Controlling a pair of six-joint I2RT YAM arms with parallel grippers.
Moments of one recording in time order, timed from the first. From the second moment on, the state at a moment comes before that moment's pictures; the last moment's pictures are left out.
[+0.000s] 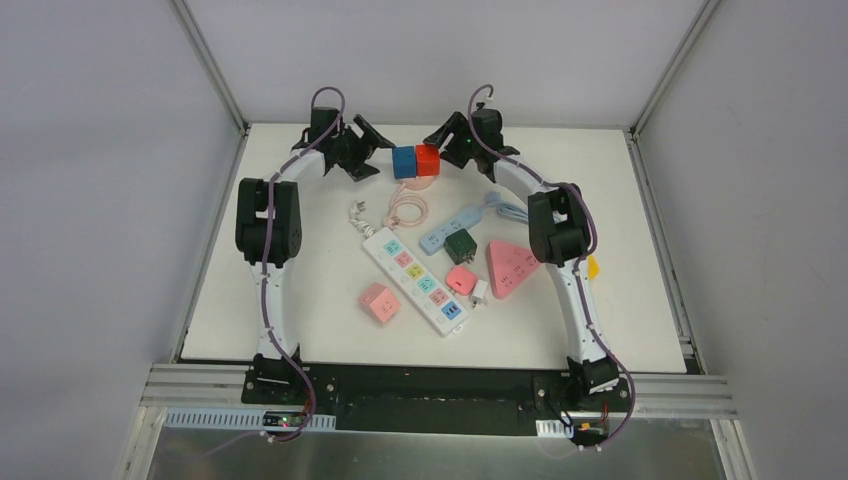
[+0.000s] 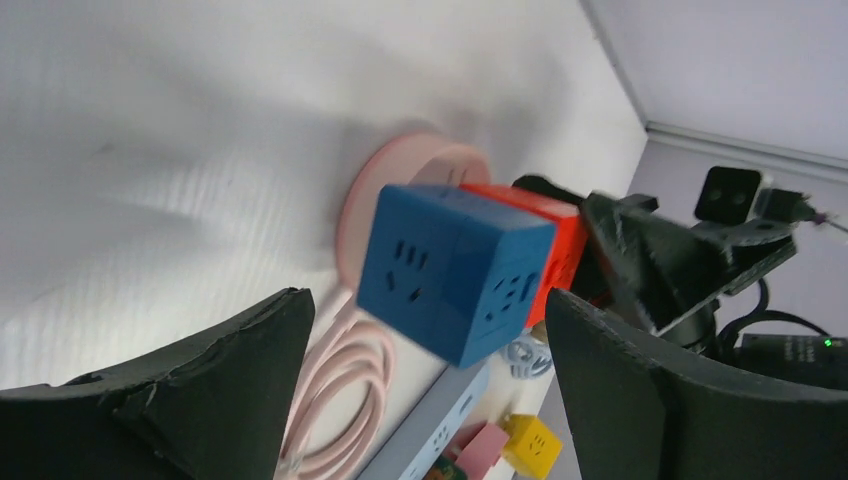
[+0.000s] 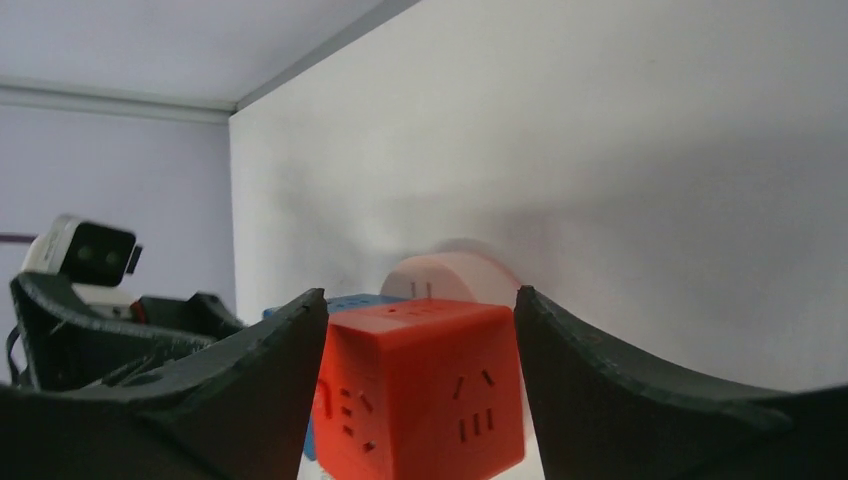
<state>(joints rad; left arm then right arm) -0.10 2.21 1.70 -0.17 0.48 -0.98 0.38 2.54 2.10 -0.02 -0.27 0.92</state>
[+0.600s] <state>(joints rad) -0.17 2.31 1.77 -0.03 0.64 -1.00 0.39 2.25 1.57 0.24 -0.34 1.03</state>
